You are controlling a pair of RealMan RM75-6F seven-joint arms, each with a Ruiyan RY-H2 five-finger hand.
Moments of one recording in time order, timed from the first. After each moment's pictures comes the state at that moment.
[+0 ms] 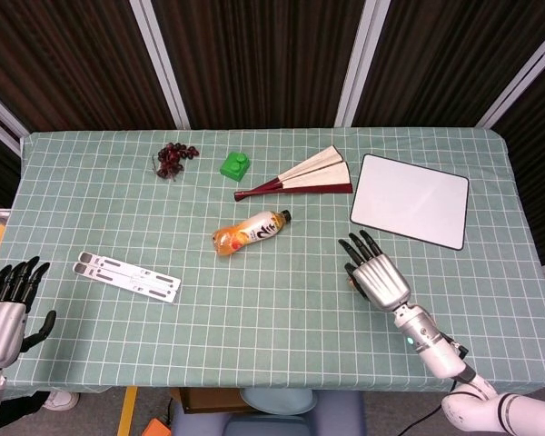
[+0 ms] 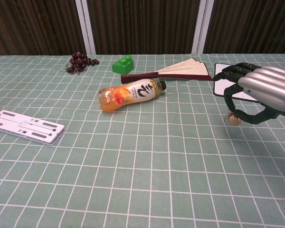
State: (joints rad) left arm -0.12 -1.17 -0.04 -1.53 1.55 1.52 0.04; right arm 0.53 -1.49 0.05 -1.34 -1.55 1.16 -0.35
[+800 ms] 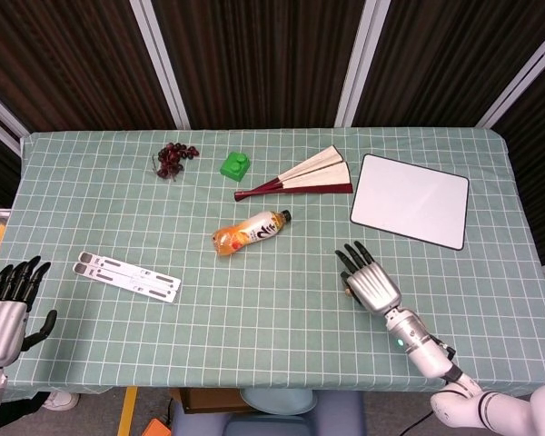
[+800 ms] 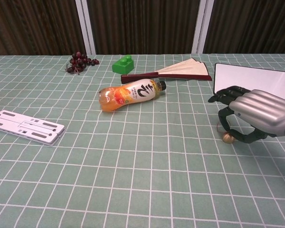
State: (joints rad) left arm -0.12 -1.17 -0.04 -1.53 1.55 1.51 0.03; right arm 0.53 -1.62 0.01 -1.15 -1.55 1.12 -0.30
